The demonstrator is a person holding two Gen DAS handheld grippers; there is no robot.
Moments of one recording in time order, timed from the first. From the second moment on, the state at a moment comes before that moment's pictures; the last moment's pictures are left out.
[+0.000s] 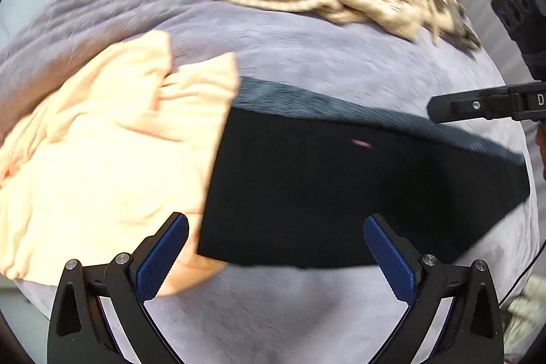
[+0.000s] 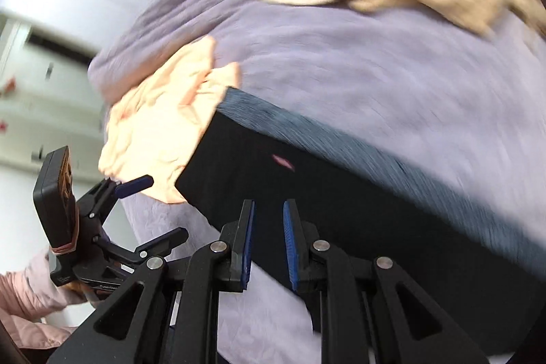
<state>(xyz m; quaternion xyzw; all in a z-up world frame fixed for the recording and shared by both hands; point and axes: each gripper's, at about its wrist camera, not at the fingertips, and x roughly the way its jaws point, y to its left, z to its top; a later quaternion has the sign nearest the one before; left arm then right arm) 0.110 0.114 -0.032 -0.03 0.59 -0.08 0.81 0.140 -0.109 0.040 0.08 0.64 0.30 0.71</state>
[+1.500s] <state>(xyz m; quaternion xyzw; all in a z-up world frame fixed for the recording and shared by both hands) 0.124 0.185 -0.108 -0.10 0.62 -0.21 0.75 0.215 0.074 -0.037 -0.04 0.66 0.42 0.62</state>
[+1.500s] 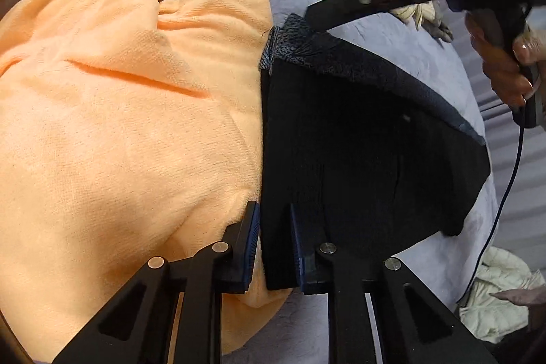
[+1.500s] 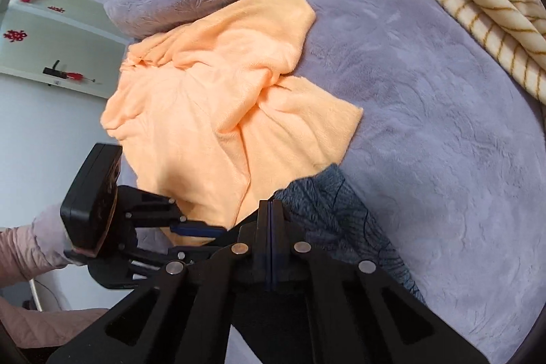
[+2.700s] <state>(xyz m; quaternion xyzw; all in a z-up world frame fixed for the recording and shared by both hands) 0.135 0.113 -0.074 -0.08 0.58 -0.19 0.79 0.220 0.033 -0.075 0.01 0.69 0.33 0.64</state>
